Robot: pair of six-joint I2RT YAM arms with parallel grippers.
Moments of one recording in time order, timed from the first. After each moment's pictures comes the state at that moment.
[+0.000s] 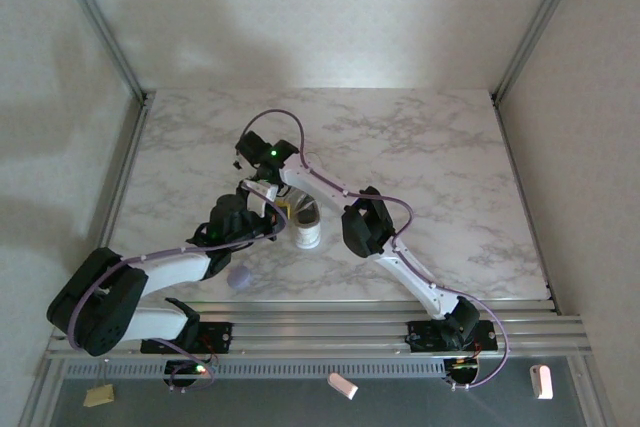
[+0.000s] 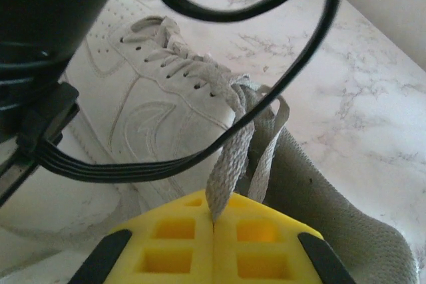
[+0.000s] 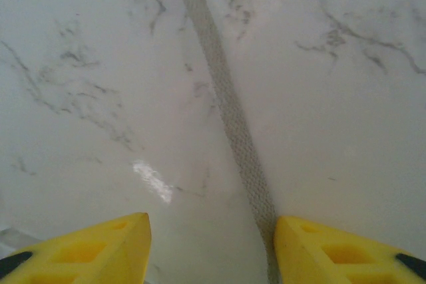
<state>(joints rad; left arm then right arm) -0.50 1.31 0.35 0.57 0.26 -0.30 0.92 2.76 2.68 -1.08 -0.19 0.21</state>
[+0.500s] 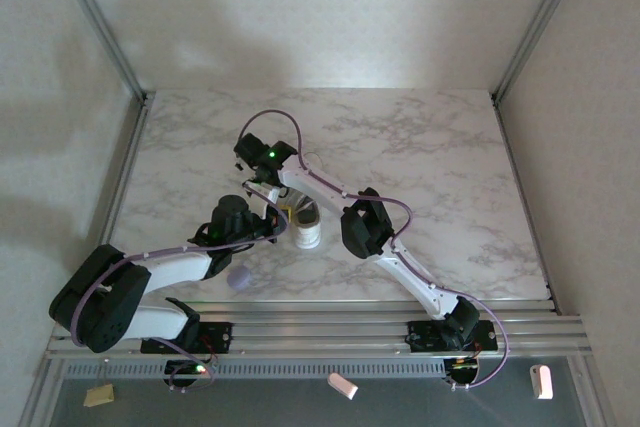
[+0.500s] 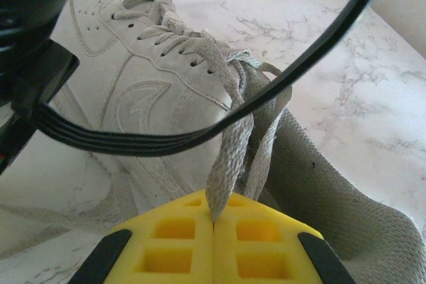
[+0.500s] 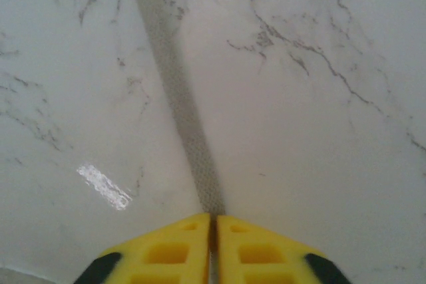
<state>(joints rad) -0.51 1.32 0.35 0.56 0.28 -0.30 0.92 2.76 2.69 -1.11 -0.06 0.14</state>
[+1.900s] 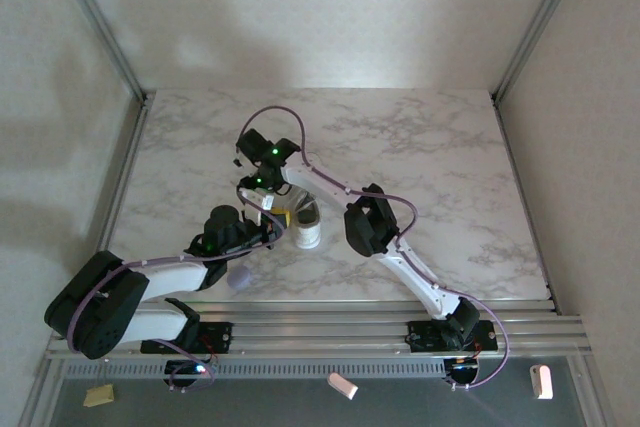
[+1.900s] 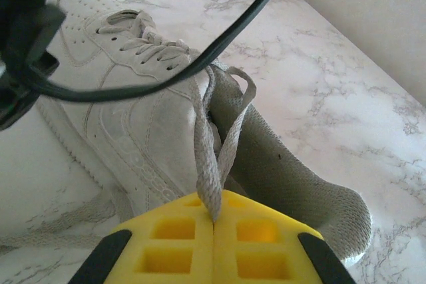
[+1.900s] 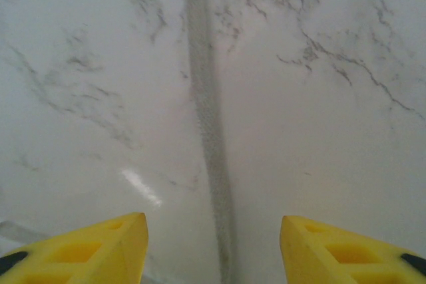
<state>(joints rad) -0.51 1.28 0.25 0.73 0.31 -0.34 0.91 2.71 2.60 -1.03 -0.17 0.19</state>
